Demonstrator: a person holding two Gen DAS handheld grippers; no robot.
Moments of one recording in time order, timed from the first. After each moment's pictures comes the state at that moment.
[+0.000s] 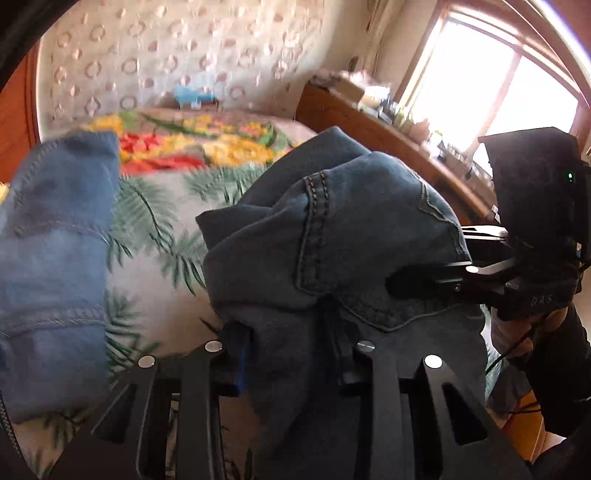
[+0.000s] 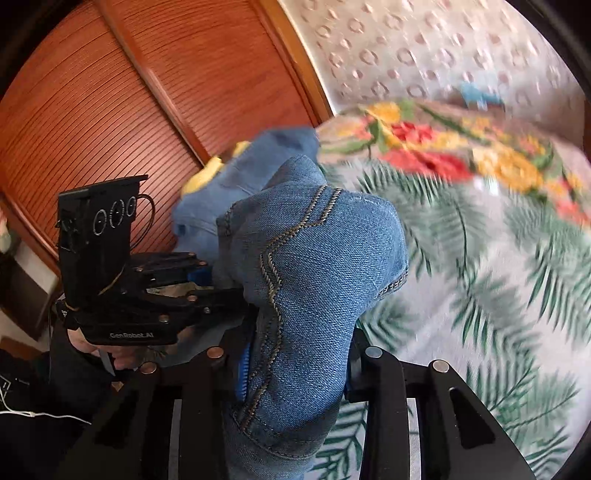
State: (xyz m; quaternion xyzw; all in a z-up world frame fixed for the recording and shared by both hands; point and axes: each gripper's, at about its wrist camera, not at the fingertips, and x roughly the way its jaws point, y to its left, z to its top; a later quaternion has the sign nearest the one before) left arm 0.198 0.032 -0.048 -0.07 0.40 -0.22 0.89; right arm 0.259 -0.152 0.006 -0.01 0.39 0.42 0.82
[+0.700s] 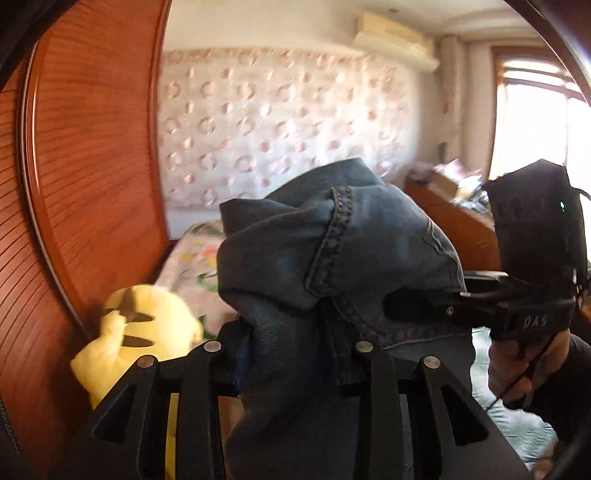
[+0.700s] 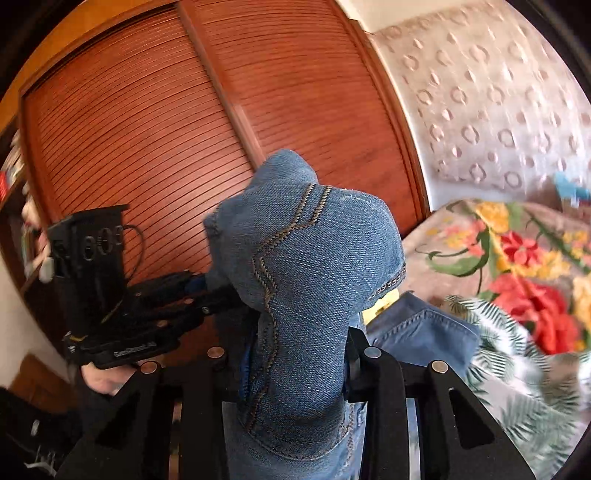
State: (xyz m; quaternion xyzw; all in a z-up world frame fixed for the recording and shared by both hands) left arm 0.220 0.226 0.082 -0.03 0.27 0.00 0.96; right arm 0.346 0.043 0.108 0.03 0.26 0.57 0.78
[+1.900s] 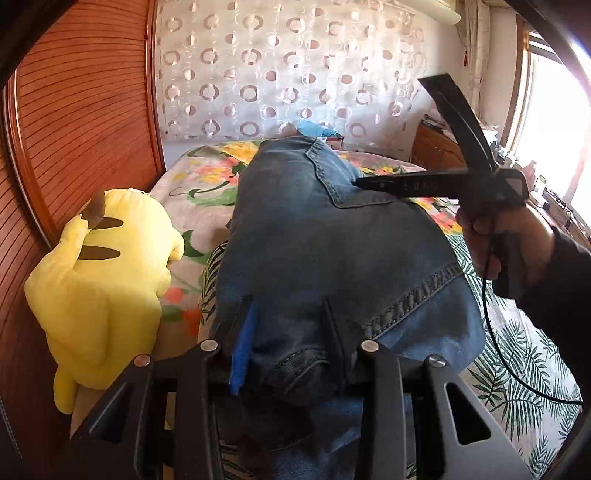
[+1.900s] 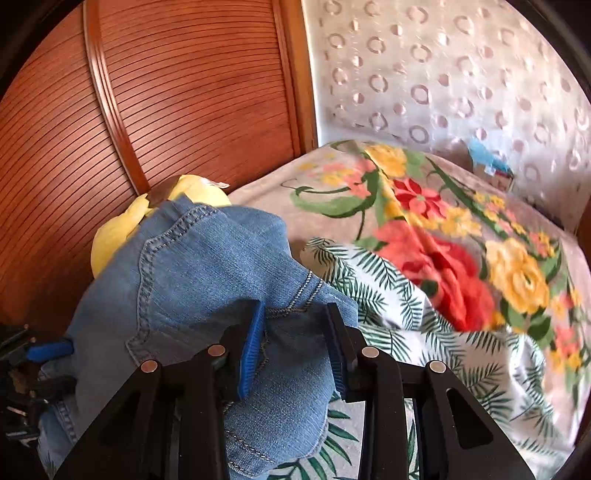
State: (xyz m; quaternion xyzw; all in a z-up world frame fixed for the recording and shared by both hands) left arm 0.244 0.213 -0.040 -0.05 0.37 0.00 0.93; right arm 0.469 0.086 0.012 -0.11 0.35 0.37 0.85
